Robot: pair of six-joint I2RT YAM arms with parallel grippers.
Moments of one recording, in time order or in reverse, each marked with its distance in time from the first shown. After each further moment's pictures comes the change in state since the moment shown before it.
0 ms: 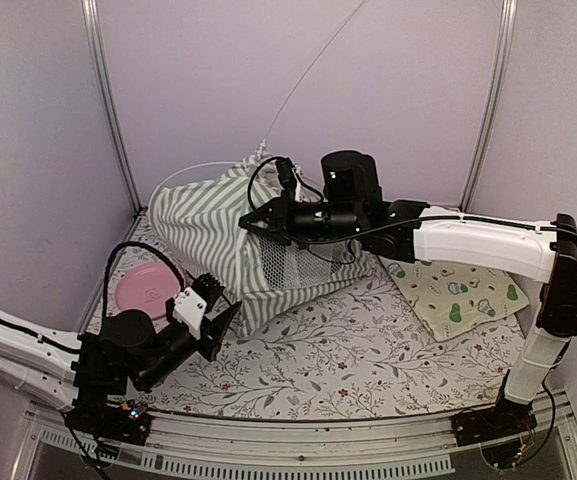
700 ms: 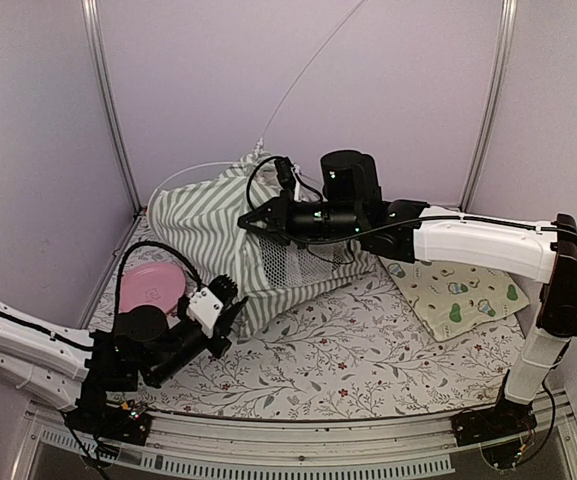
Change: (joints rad) left arm 0.053 0.100 0.028 0.057 0.070 0.073; right arm 0.006 0.000 0.010 -0.005 0.001 -0.003
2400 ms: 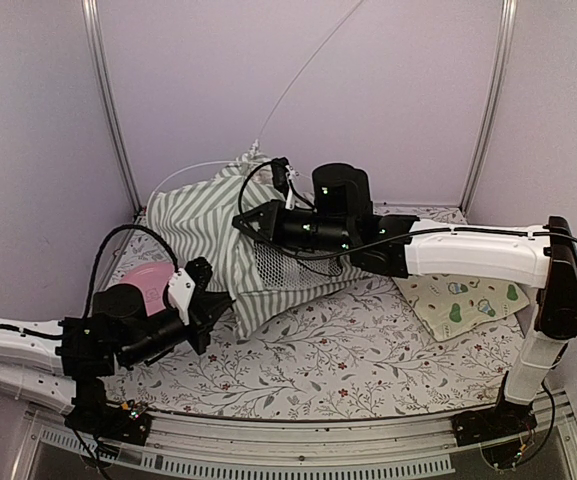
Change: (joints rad) left arm 0.115 -0.222 0.027 -0.305 0.317 -0.239; right arm 0.053 0.017 -0.044 0.120 0.195 -0.114
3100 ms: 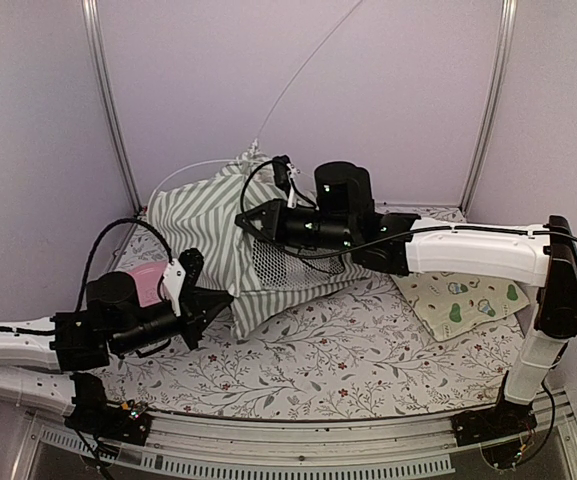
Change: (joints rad) left arm 0.106 -0.045 0.010 -0.074 0.206 -0.104; right arm -0.016 0.000 0.000 -0.005 -0.013 -0.045
